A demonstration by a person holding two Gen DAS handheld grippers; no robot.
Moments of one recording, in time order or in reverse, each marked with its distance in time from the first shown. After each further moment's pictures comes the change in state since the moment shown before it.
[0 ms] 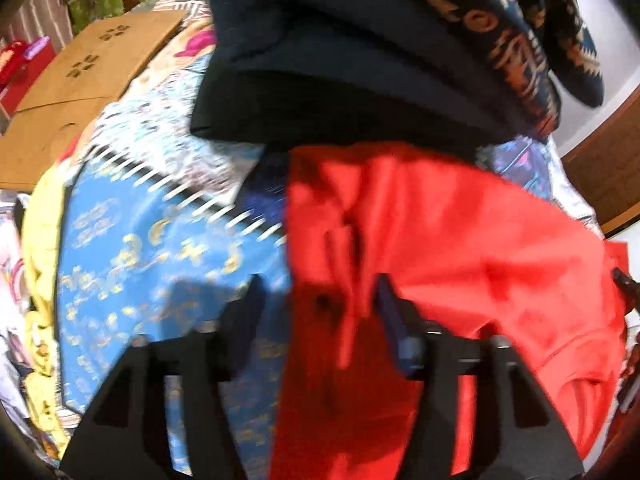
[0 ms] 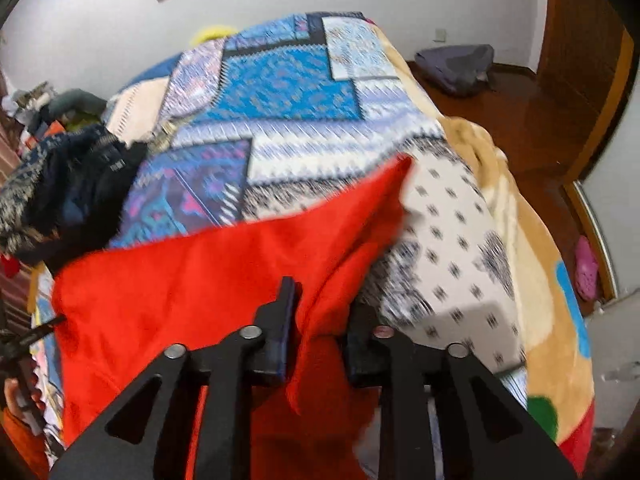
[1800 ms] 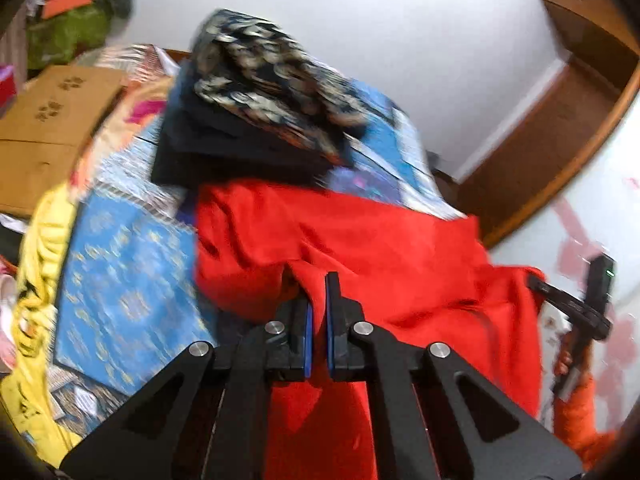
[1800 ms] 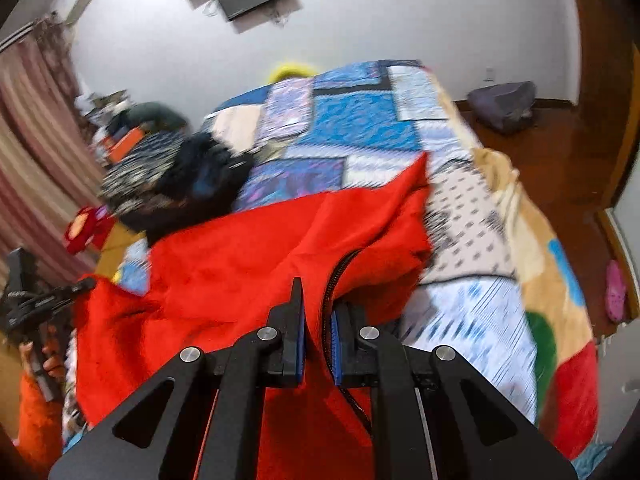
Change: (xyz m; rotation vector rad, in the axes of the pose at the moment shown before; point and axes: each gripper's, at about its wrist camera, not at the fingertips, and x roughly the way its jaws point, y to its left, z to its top) left arm -0.143 -0.029 -0.067 0.060 -0.196 -0.323; right arm -0.099 0.022 -0.060 -0.069 -0.161 0.213
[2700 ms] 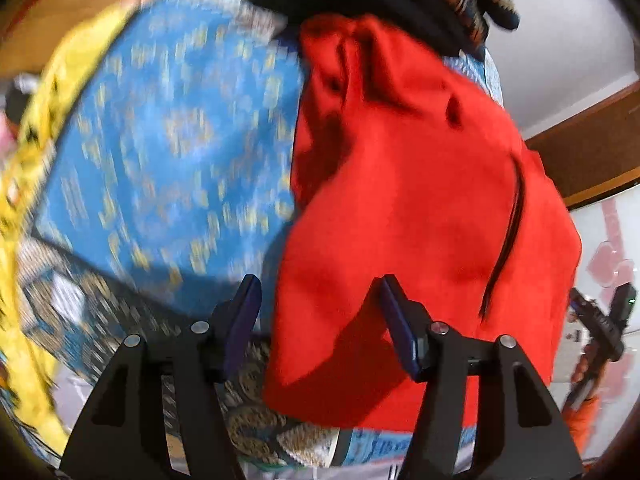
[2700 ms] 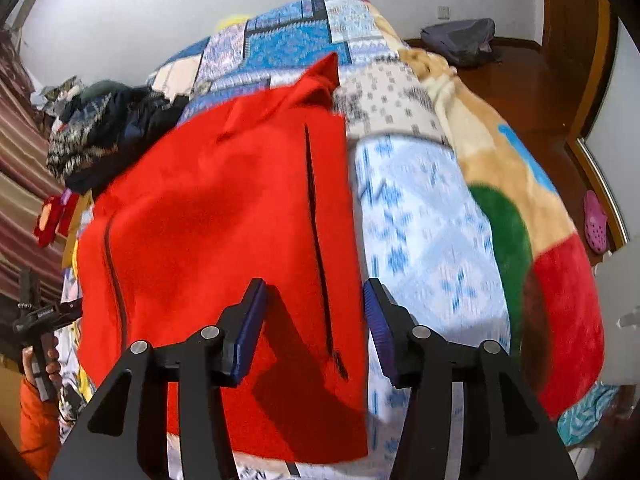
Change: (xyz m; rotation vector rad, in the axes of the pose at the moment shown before) left arm 0.044 0.085 -0.094 -0.199 0.329 0.066; right arm 0.008 -0.058 -0.068 0.101 0.197 -0.076
